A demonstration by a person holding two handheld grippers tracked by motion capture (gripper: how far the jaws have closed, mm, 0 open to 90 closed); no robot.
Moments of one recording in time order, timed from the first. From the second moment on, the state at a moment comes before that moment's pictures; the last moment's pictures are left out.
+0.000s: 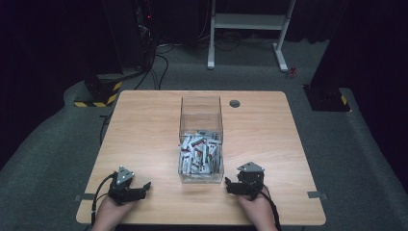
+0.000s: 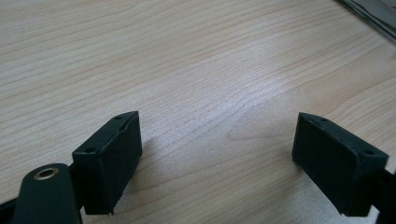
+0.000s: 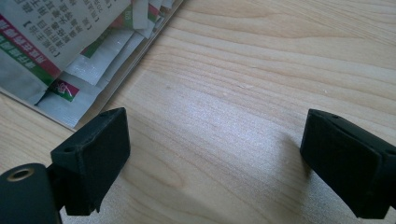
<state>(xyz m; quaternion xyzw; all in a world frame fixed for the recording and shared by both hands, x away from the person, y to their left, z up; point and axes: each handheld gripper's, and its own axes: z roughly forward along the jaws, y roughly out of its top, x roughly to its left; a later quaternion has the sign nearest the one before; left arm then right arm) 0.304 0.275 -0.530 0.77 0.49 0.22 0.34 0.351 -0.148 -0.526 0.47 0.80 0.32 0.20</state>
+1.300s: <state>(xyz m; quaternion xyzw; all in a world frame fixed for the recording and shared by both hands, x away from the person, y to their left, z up) 0.305 0.276 -0.530 0.77 0.49 0.22 0.34 0.343 -0.156 -0.521 0.45 0.80 0.35 0.20</state>
